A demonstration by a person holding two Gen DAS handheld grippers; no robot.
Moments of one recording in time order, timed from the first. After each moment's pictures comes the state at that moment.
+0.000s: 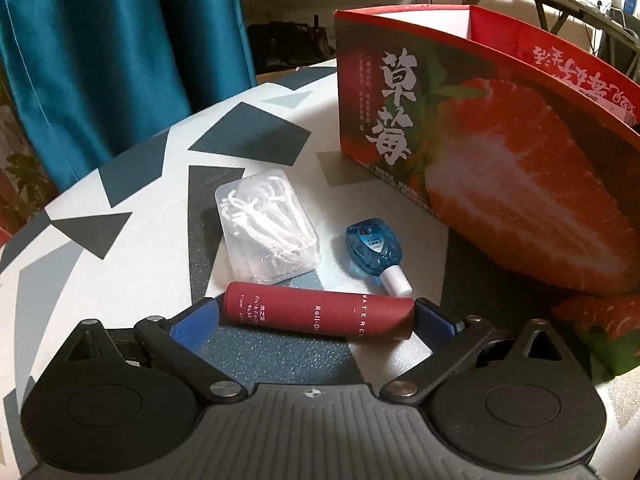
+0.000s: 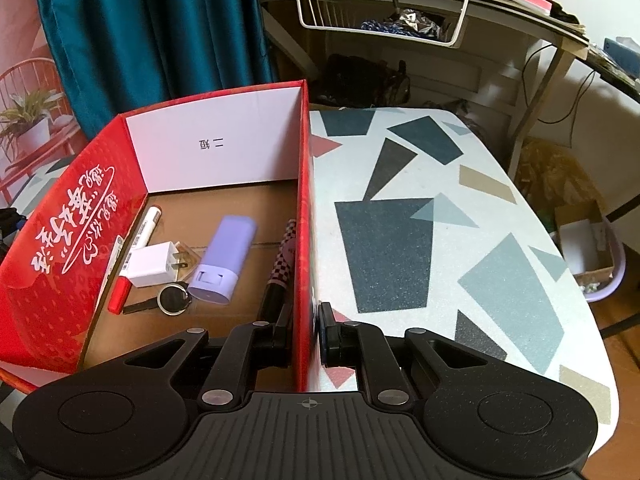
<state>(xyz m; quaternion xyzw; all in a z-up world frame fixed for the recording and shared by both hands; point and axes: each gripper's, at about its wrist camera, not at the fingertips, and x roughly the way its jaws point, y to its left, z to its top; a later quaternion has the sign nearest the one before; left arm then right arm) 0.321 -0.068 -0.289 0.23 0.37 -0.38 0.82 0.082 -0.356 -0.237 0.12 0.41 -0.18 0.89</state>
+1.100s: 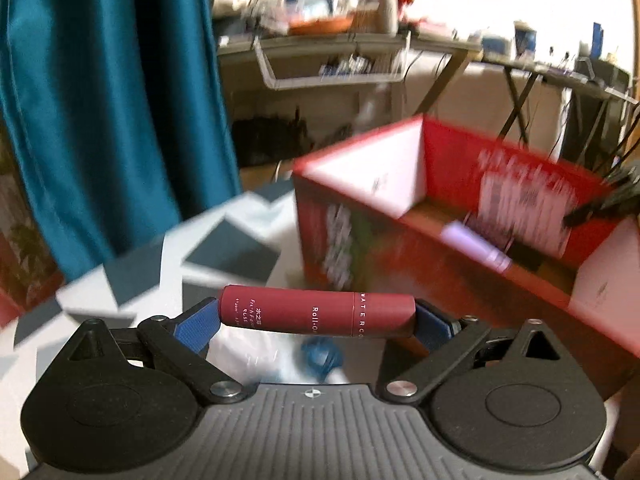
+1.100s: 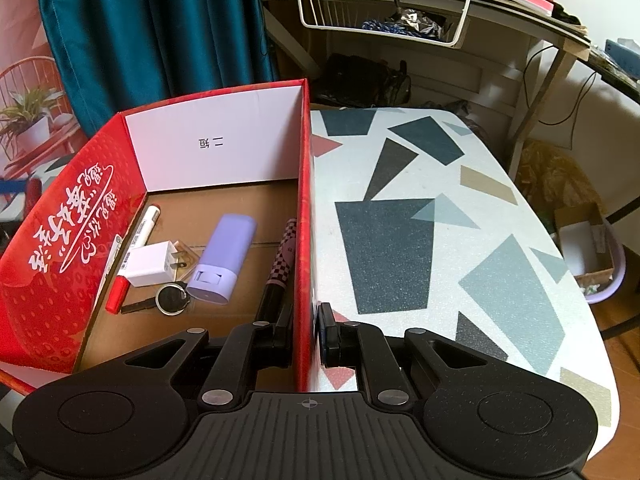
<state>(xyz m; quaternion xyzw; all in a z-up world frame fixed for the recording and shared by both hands) 0.281 -0.079 -0.211 0.19 0.25 -0.42 0.85 0.084 -0.357 -0.238 0.12 0.41 -0.18 0.89</state>
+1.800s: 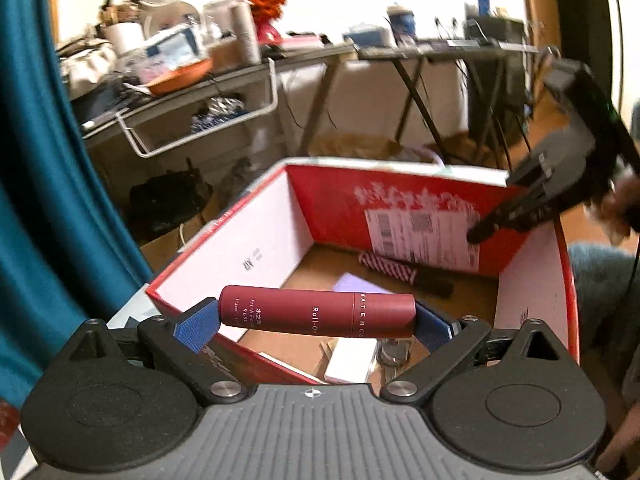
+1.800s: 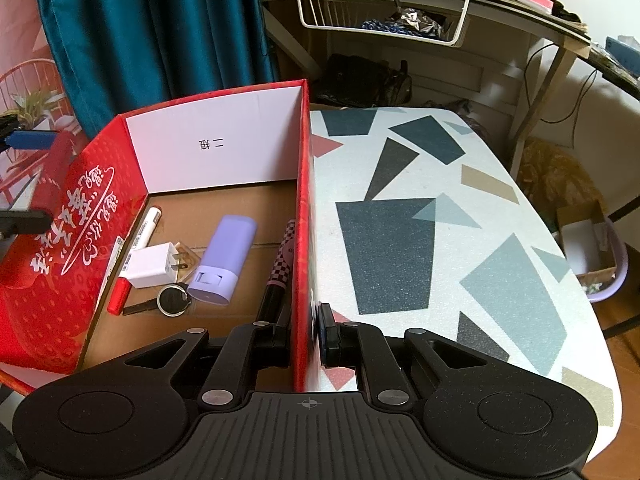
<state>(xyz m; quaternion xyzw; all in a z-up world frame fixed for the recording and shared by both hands) 0.242 -0.161 -0.198 0.28 0.19 -0.54 0.77 0.084 -0.357 -0.238 0.12 0.41 -0.18 0.89</state>
